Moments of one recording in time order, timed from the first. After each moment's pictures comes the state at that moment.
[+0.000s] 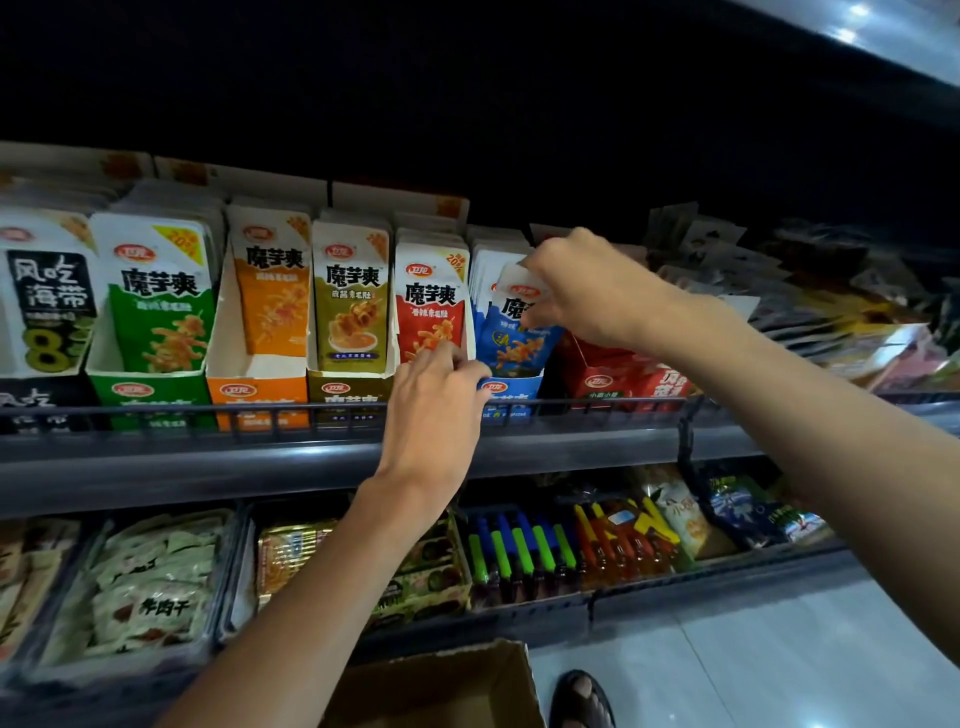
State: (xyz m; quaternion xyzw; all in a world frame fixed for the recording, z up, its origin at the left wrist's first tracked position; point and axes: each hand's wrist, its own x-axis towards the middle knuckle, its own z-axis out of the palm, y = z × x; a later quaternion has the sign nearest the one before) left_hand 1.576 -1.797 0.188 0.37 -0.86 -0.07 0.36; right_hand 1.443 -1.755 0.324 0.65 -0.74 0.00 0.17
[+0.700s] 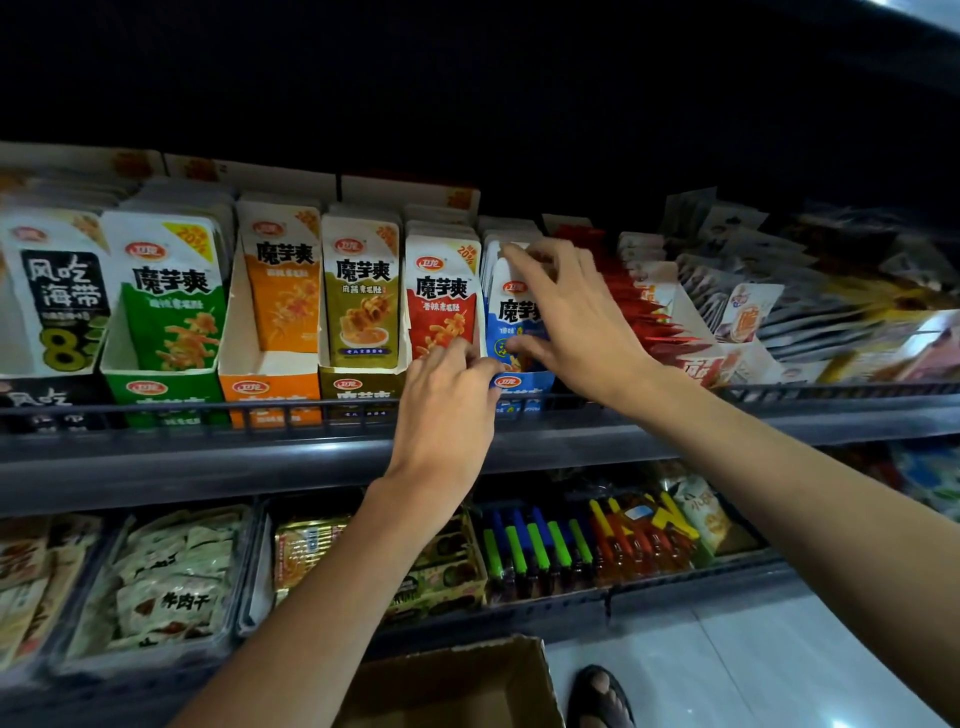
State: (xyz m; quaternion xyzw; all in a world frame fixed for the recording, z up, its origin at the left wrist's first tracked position) left_hand 1.577 -1.798 0.185 0.36 -0.86 -0.06 0.36; right_hand 1.424 -1.765 0.251 0.67 -0.69 0.15 0.23
